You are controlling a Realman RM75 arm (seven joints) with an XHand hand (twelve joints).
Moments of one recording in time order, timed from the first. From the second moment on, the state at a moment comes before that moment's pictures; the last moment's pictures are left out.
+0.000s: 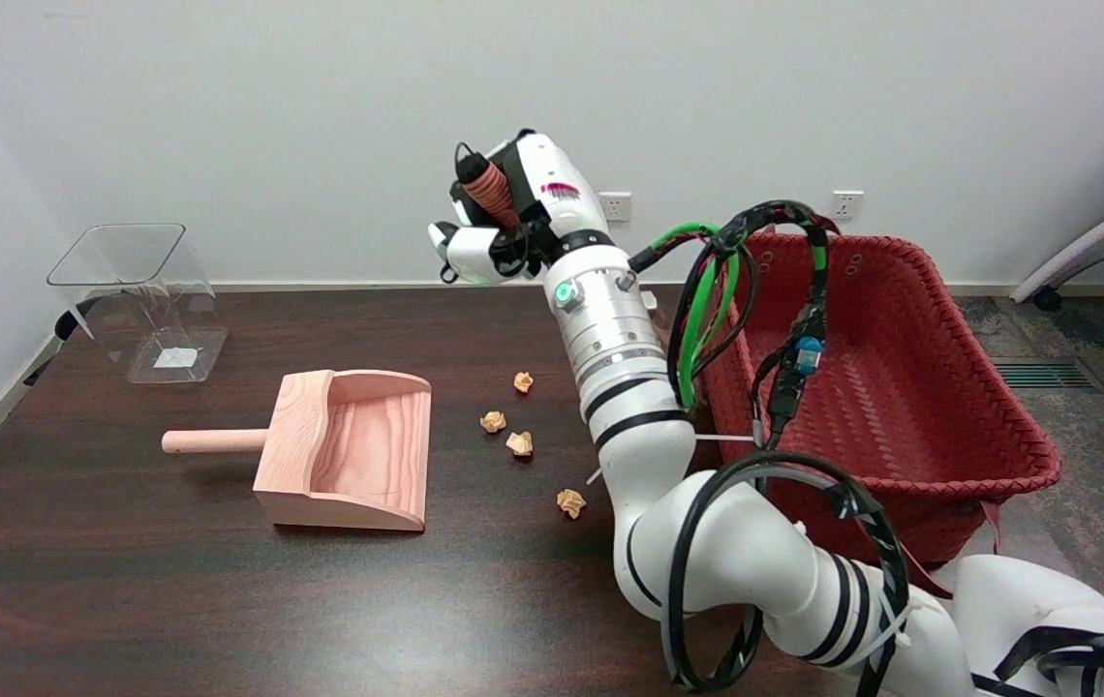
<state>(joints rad) 0.41 -1.38 0.68 -1.82 -1.19 1.07 -0.88</state>
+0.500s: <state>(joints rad) 0.42 -1.32 0.72 -1.66 -1.13 1.05 -0.63</state>
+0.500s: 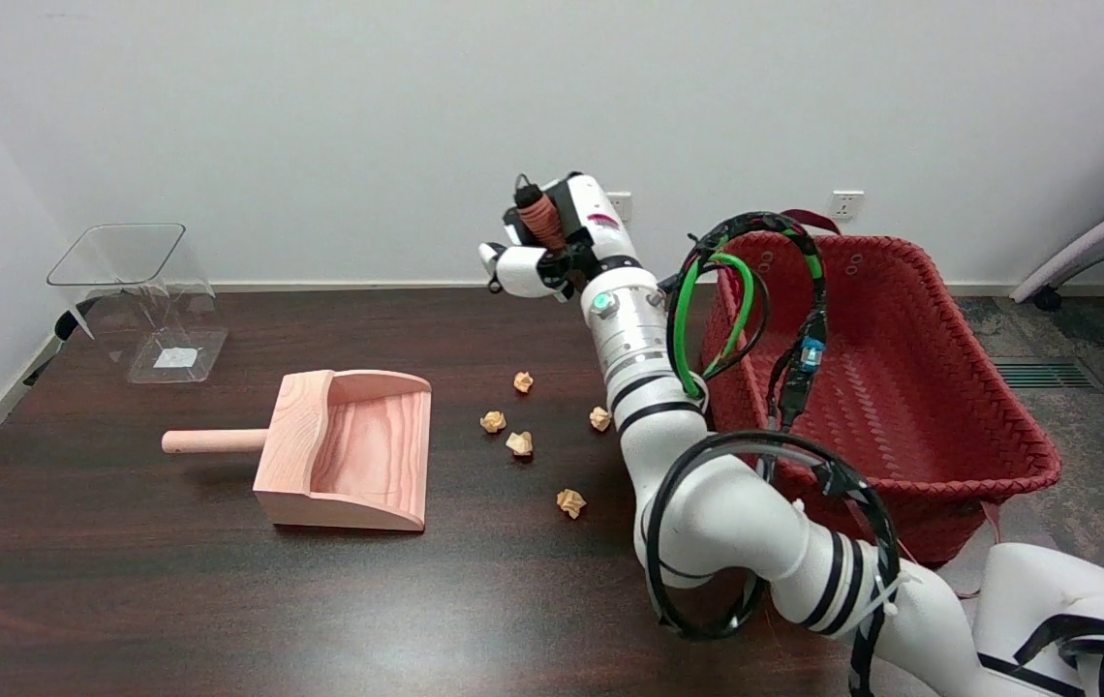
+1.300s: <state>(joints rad) 0.42 -1.22 0.78 -1.41 -1.13 0.99 -0.26</state>
